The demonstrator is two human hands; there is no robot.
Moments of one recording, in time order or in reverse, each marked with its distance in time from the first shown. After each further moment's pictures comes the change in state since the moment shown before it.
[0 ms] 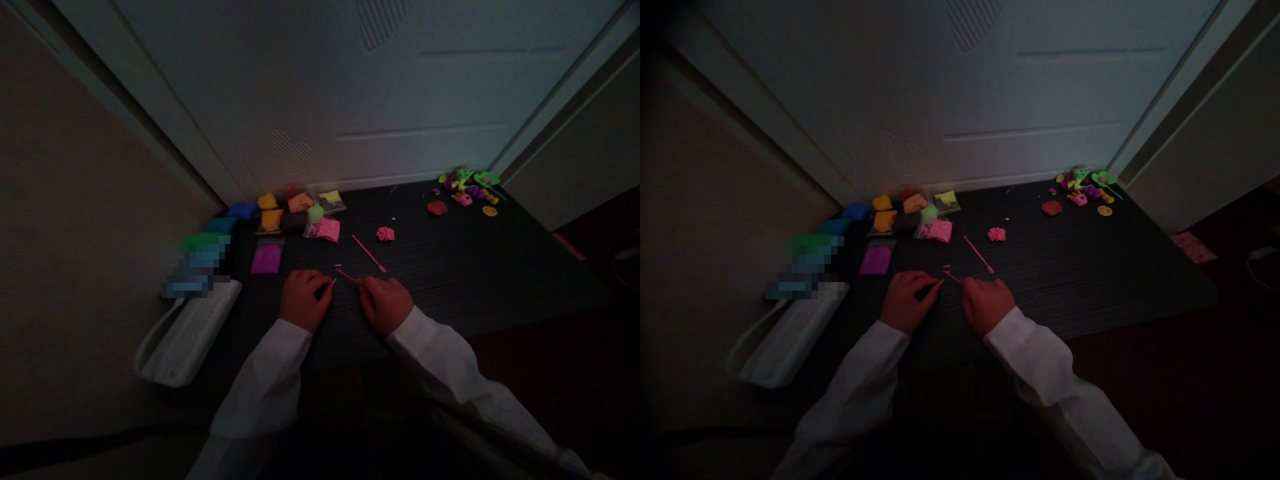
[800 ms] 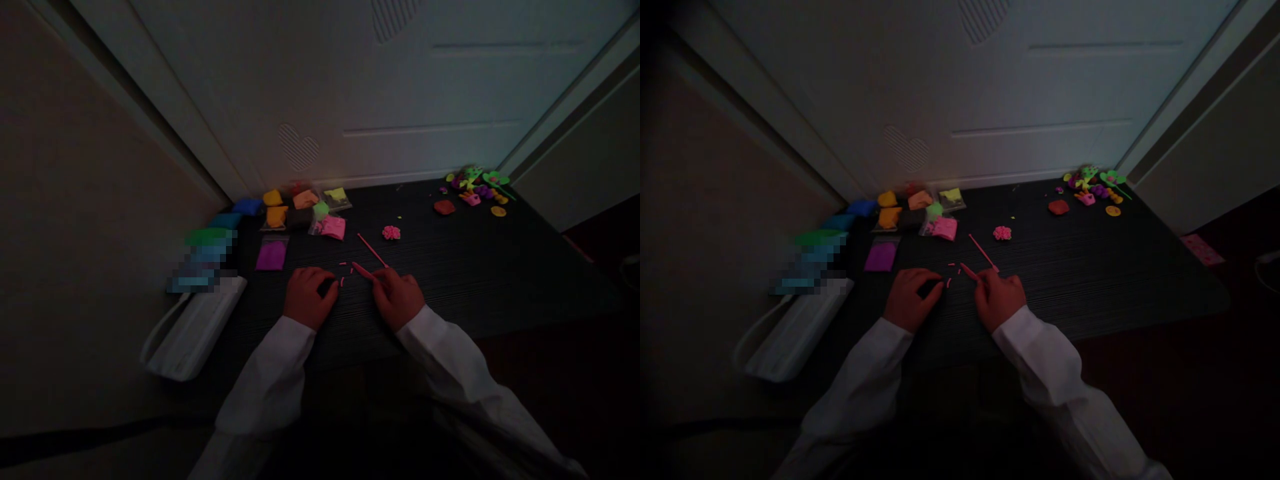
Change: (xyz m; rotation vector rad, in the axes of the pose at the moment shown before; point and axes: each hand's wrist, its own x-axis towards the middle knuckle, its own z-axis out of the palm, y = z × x) left_hand 0.001 0.001 -0.002 -0.014 0.008 -0.031; right_hand 0.002 0.009 0.004 0.102 0.109 0.218
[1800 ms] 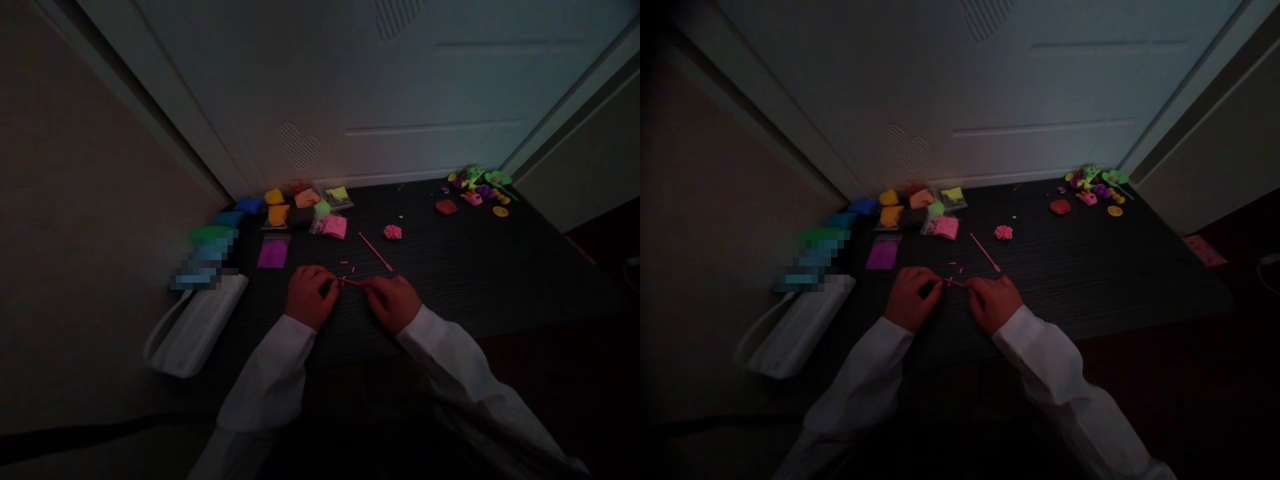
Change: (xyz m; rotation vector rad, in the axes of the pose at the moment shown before) left_hand -0.001 0.000 -0.001 -0.040 0.030 0.049; right_hand -0.003 -0.003 -0.005 0.073 -0.112 -0.262
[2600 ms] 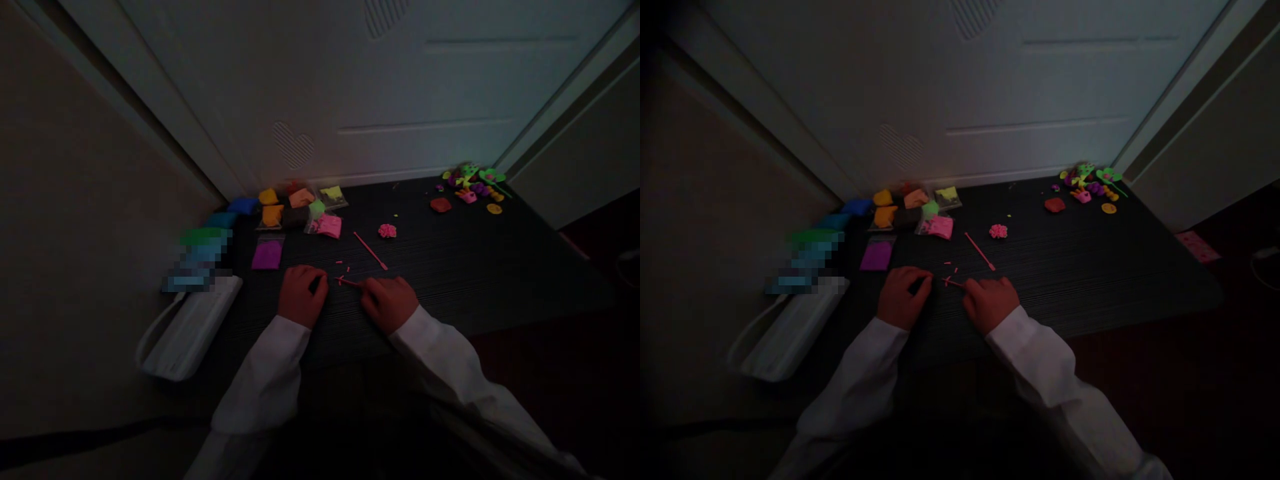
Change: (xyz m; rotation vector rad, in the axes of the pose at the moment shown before) left_hand 0.001 -0.003 -0.001 0.018 0.043 -0.066; right_hand 0.000 -0.004 0.000 -0.252 -0.052 0.075
